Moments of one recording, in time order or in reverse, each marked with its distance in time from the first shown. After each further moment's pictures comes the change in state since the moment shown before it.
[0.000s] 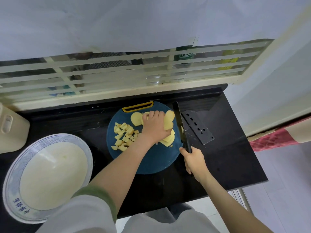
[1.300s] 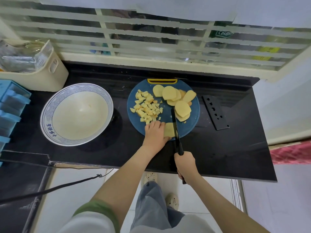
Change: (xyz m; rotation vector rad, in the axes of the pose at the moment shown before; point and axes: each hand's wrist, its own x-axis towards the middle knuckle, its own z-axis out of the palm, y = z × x) left_hand -0.147 0.007 0.053 -0.091 -0.003 -0.286; right_hand -0.056 0.065 0.043 -0.247 -0.145 0.211
